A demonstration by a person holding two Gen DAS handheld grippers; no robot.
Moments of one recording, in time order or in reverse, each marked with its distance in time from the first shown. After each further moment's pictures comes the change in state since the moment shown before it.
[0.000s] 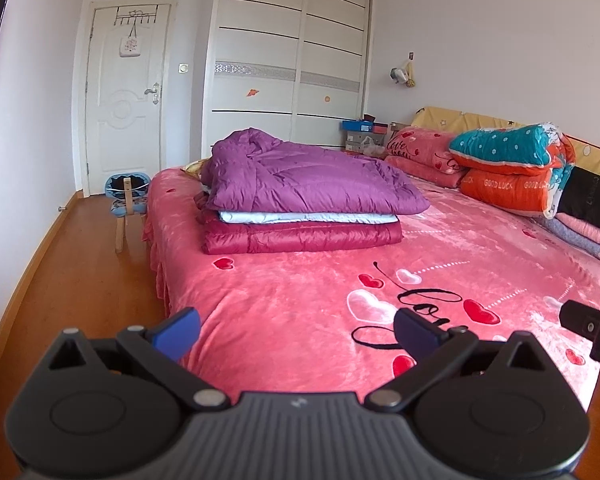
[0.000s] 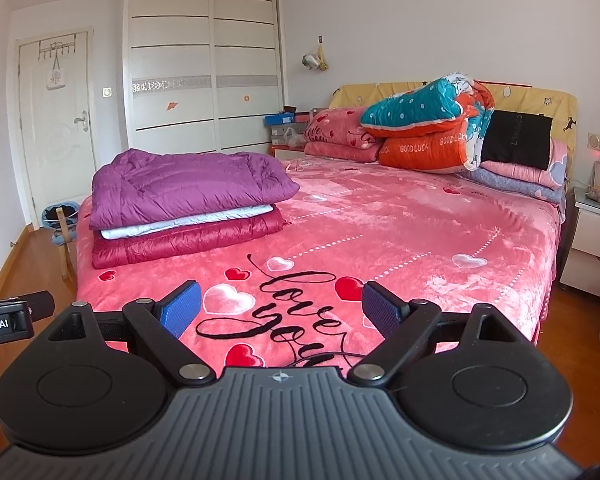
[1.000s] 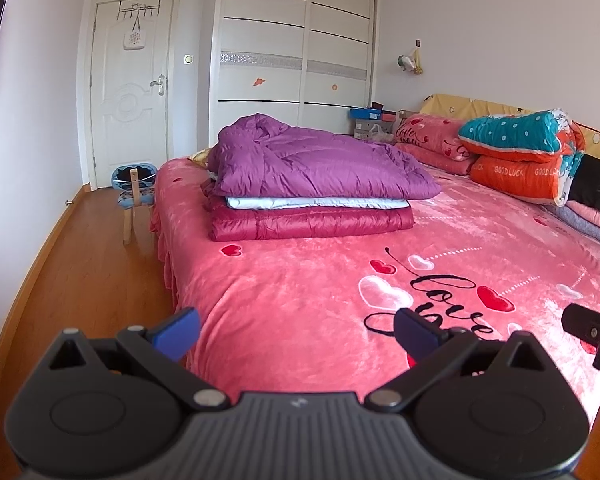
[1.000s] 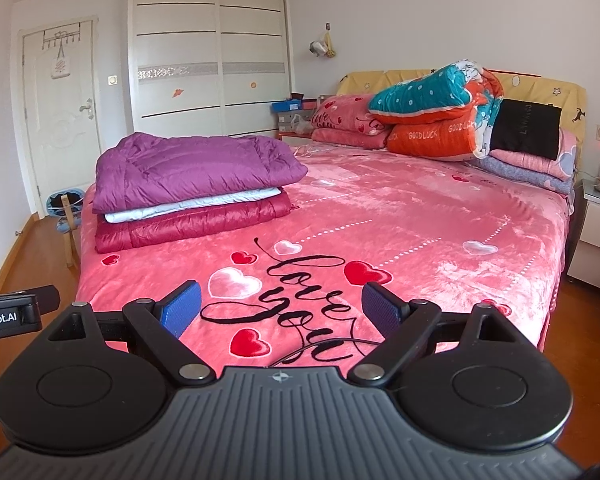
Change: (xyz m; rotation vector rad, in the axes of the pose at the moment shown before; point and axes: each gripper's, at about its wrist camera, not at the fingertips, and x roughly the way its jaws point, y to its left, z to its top) left arm 0.015 0.001 -0.006 0.013 0.035 0.029; right arm 0.014 -0.011 -0.006 -0.012 0.041 0.037
